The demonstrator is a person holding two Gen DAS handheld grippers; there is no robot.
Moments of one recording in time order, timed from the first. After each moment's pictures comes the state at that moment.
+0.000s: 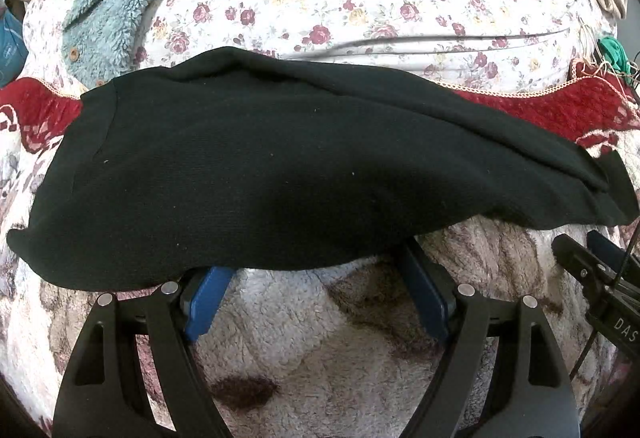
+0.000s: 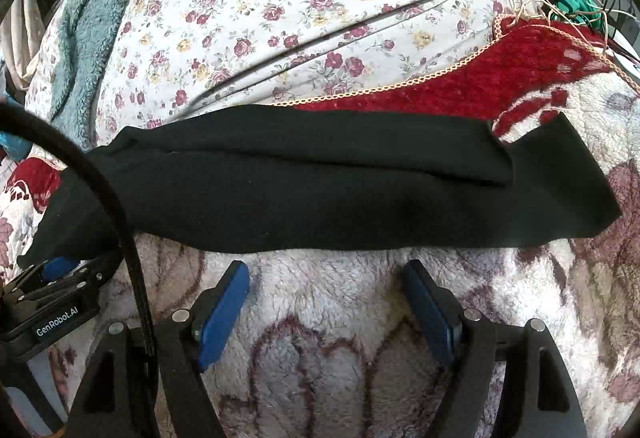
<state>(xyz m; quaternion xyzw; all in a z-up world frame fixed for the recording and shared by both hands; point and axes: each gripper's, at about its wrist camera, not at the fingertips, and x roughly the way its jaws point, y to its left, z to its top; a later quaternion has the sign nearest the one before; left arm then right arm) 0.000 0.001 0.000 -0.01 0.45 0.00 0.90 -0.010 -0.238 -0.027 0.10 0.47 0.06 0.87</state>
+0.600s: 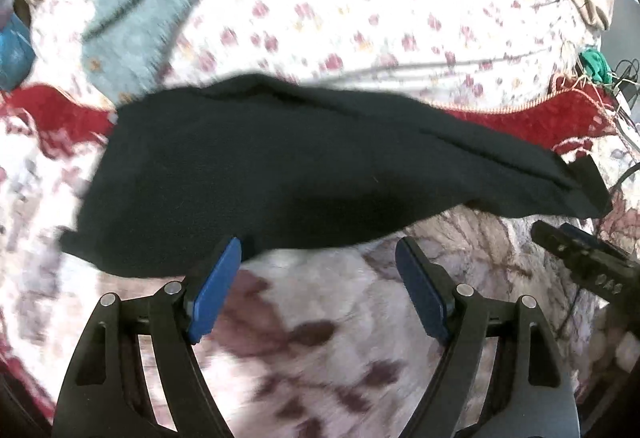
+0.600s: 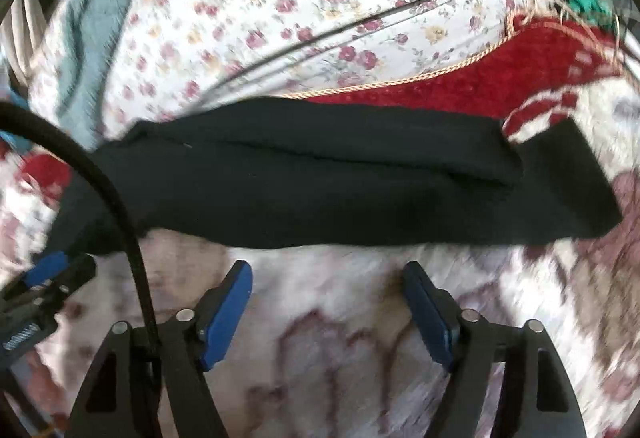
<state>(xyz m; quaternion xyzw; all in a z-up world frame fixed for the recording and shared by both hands) -0.043 0.033 0.049 0.00 0.41 0.00 0.91 -0.022 -0.228 -0.016 0.13 0.44 0.09 0.89</state>
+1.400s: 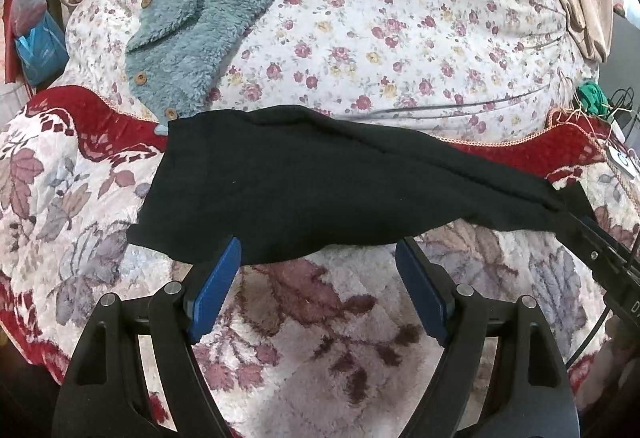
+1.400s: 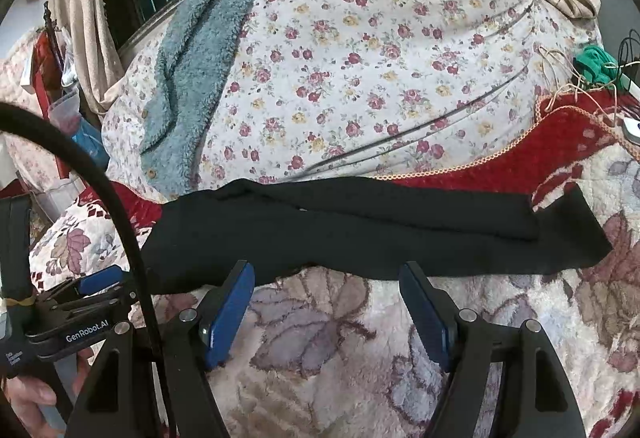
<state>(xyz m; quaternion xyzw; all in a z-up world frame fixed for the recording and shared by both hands) -0.081 0.062 0.088 -0.01 0.39 0.02 0.92 -0.086 -0.179 0.060 0.13 0.34 0.14 0.92</state>
